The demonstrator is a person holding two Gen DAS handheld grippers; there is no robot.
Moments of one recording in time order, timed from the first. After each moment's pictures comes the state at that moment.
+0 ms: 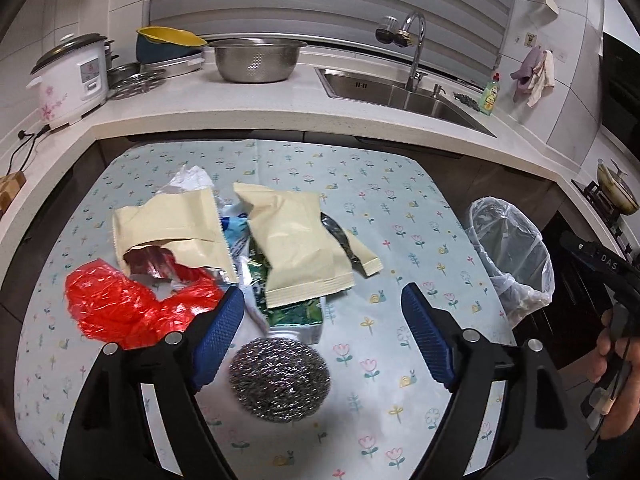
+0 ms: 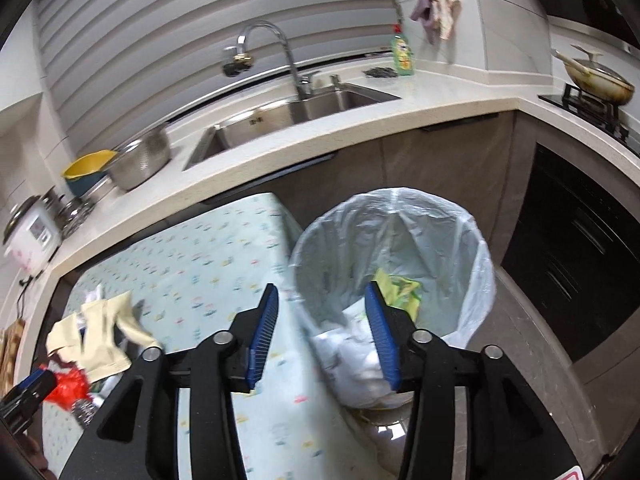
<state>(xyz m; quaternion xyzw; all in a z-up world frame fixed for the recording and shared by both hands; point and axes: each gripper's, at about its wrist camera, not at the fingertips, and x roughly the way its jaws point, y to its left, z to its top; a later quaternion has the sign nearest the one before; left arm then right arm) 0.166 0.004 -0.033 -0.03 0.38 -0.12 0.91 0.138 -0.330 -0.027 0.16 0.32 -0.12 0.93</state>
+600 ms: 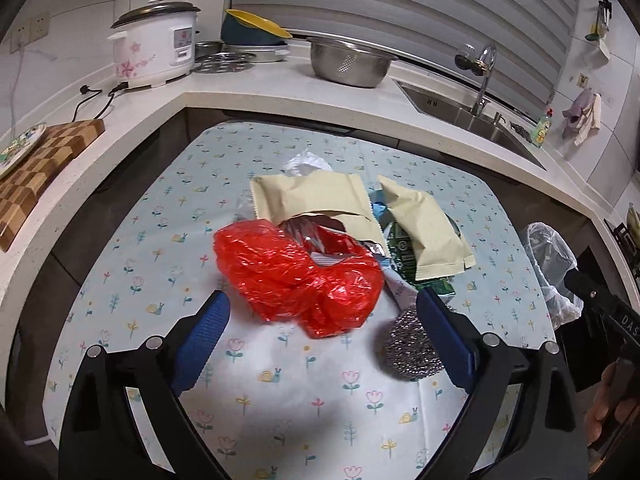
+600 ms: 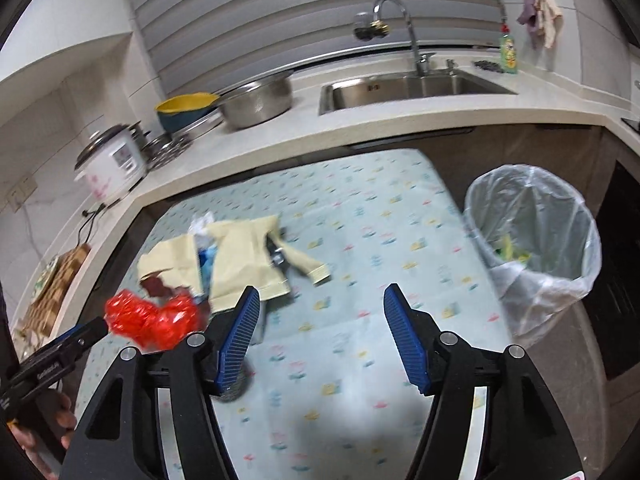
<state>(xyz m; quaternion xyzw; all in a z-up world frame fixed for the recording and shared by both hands) 0.137 0.131 -0.038 -0.08 0.38 -0.04 0.92 0.129 -0.160 -0.031 0.14 0.36 0.02 0.92</state>
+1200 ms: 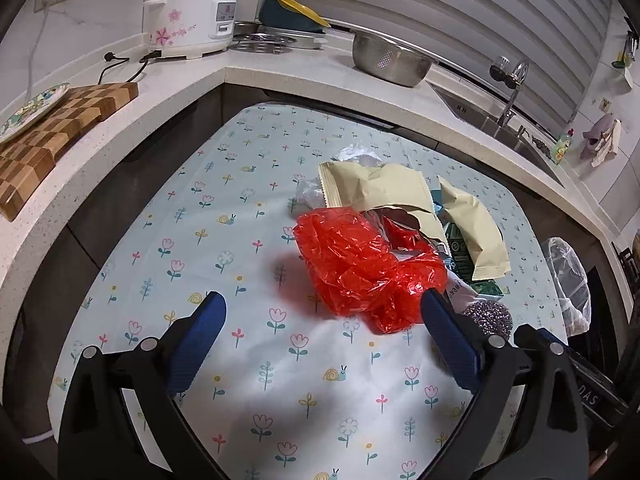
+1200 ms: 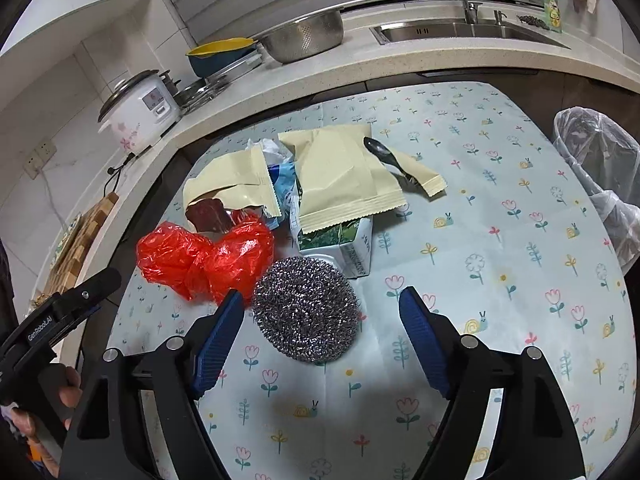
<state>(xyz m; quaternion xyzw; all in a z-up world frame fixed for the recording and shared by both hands) 0.145 0.189 -0.060 -0.11 0.40 -0.02 0.91 0.142 -0.070 -0.085 0.15 0.42 0.07 0.89</state>
